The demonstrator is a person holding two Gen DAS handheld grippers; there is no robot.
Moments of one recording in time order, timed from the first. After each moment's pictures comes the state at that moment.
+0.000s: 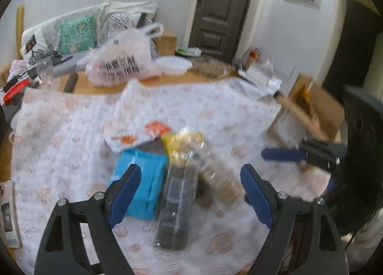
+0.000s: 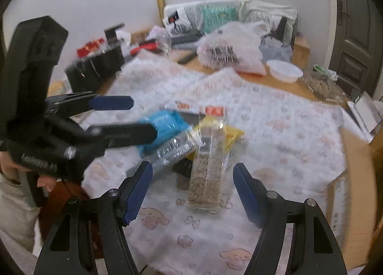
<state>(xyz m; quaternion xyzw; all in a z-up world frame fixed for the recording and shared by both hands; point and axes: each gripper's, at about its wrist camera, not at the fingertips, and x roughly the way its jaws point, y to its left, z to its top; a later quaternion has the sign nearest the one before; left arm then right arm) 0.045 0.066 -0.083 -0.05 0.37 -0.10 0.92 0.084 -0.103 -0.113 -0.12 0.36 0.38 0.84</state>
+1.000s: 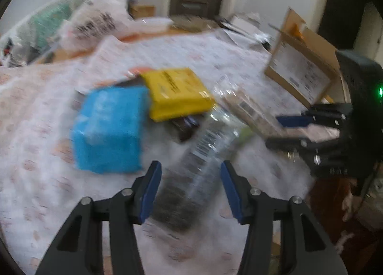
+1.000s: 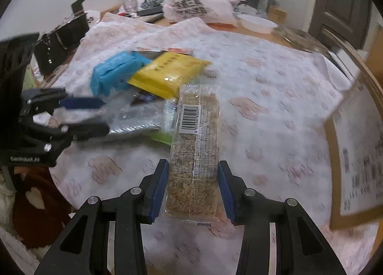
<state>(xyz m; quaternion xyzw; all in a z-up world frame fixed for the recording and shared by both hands) 0.038 0.047 -0.156 0.01 0.44 -0.15 0.89 0.081 -0.146 -0.183 -0.13 0.43 0.30 0.84</state>
